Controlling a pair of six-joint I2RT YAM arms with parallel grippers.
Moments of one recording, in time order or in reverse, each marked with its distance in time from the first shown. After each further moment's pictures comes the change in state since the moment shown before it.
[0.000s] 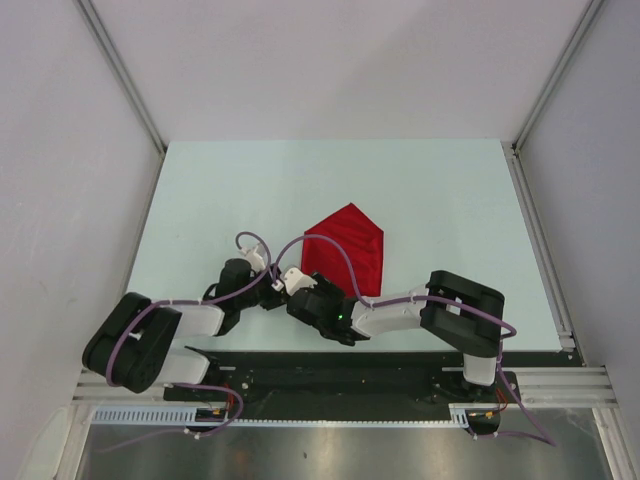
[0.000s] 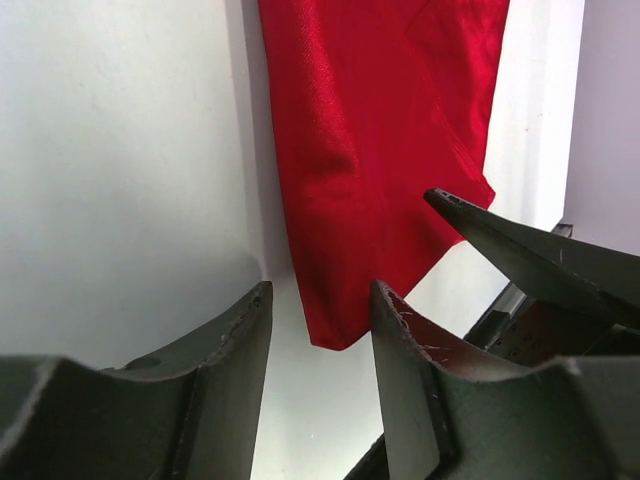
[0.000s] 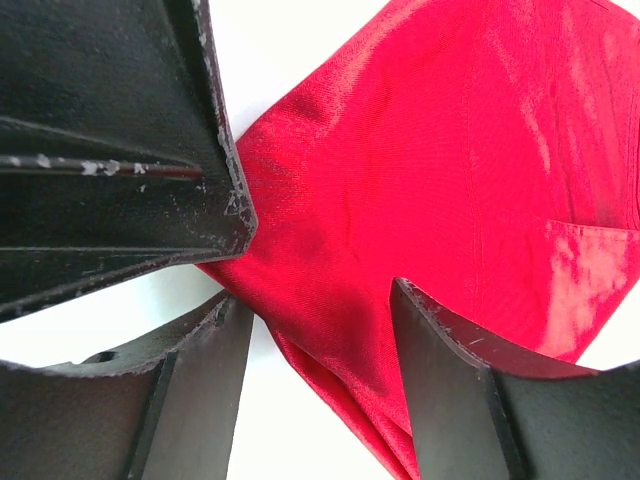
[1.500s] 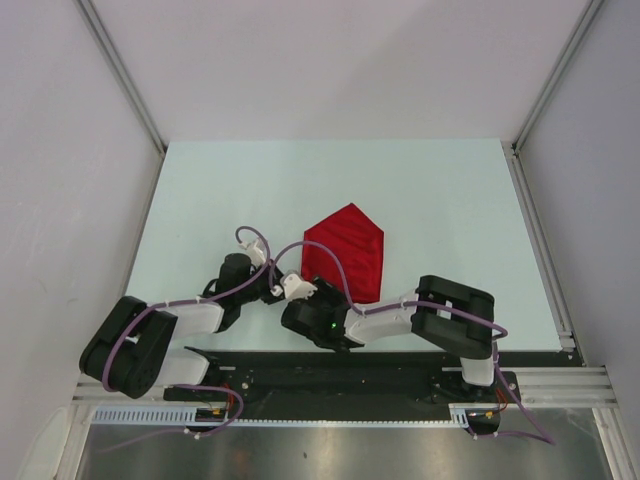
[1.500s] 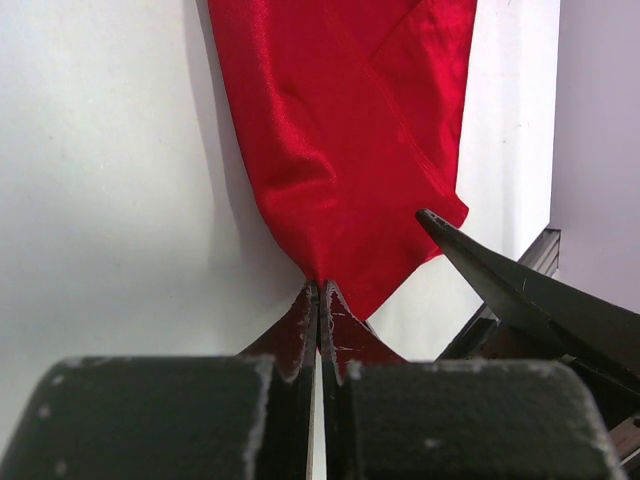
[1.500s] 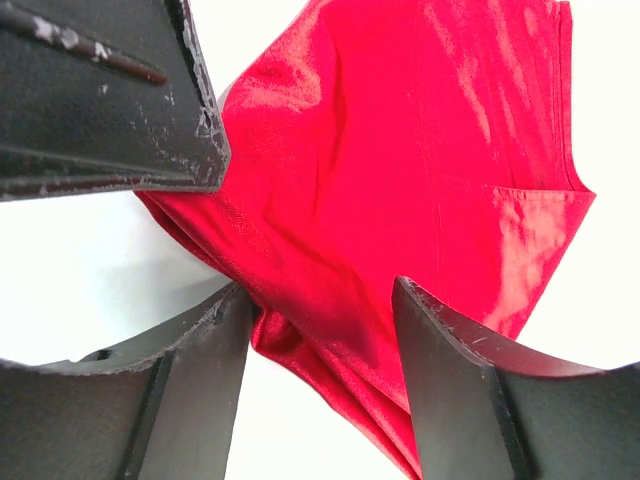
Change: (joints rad) left arm 0.002 -0.019 0.043 -0.026 0.003 0.001; right arm 0.051 0.049 0.026 -0.055 0.196 0.046
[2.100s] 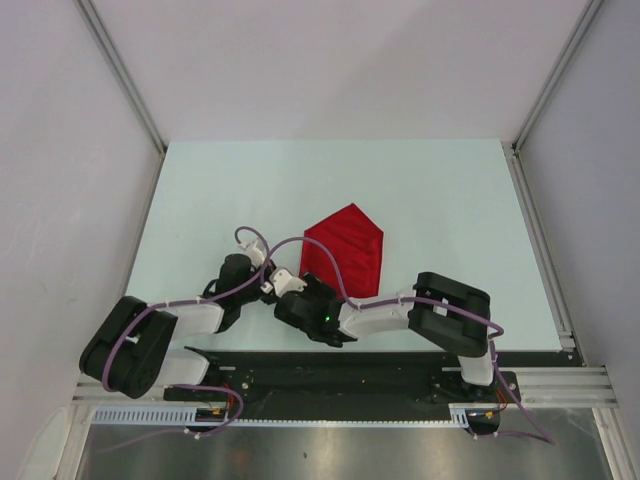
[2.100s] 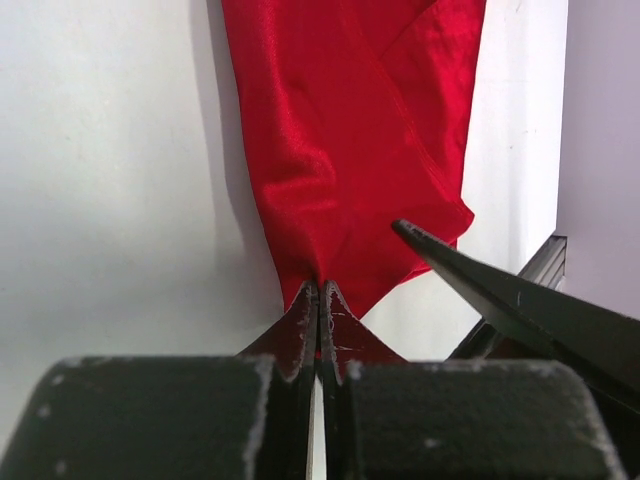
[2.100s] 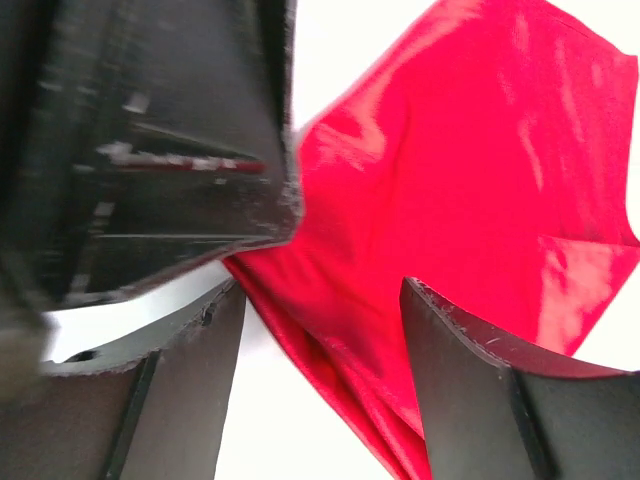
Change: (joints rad) left arm -0.007 0.000 -0.004 0.002 -0.023 0.000; right arm -0.019 0.023 0.080 -0.002 -0.143 -0.038
